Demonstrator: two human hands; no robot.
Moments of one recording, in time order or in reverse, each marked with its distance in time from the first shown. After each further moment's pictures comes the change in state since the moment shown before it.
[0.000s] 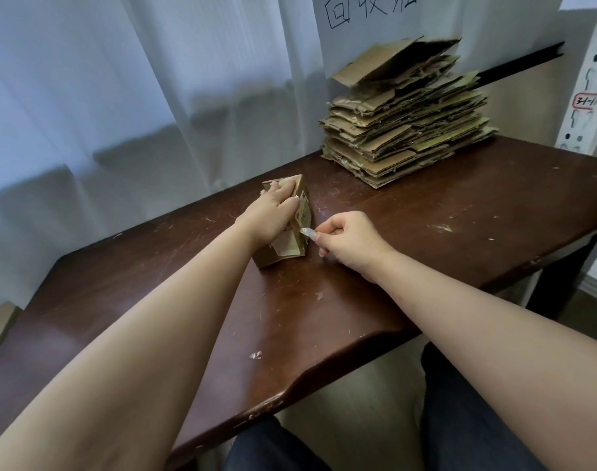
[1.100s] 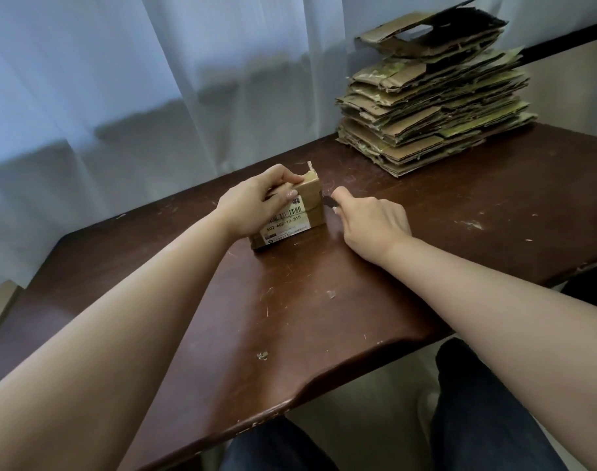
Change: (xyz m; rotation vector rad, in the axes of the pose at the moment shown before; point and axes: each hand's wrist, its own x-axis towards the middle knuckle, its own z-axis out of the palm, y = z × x) left_hand -0.002 -0.040 -0.019 0.029 0.122 0.181; right_hand 0.022 -0.002 -0.008 -1.006 0.073 -0.321
